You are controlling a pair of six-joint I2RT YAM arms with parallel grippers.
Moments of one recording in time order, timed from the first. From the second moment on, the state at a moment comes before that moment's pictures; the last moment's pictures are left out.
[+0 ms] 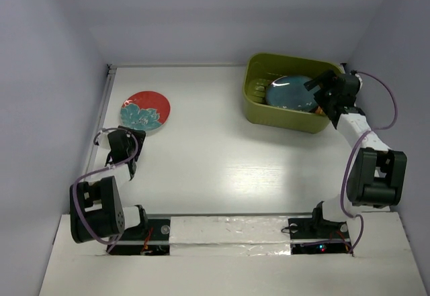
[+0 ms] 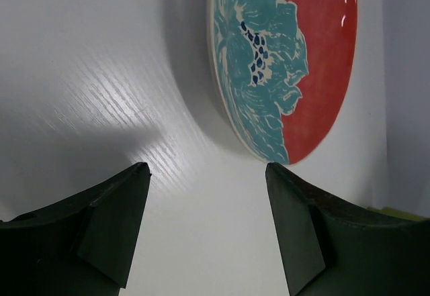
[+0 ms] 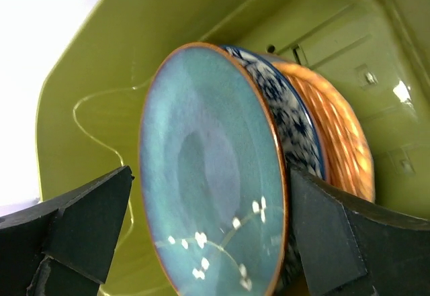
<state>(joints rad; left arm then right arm) 0.18 1.26 0.34 0.33 -0.05 -1.05 -0.13 1.54 1.08 0.01 -0.07 0.79</state>
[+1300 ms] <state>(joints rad) 0.16 1.65 0.70 0.20 -0.13 -1.11 -0.07 0.98 0.81 0.09 -0.03 0.73</state>
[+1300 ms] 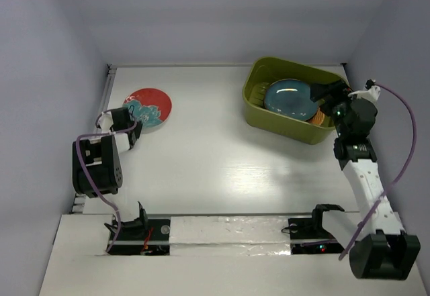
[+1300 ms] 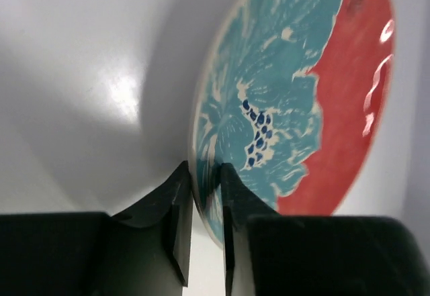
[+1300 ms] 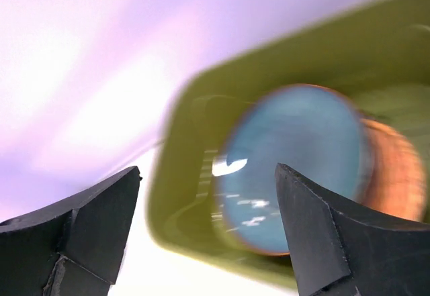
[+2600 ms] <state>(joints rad) 0.01 0.43 0.11 0.06 0.36 -1.08 0.84 1.54 0.63 0.61 0.09 0.97</state>
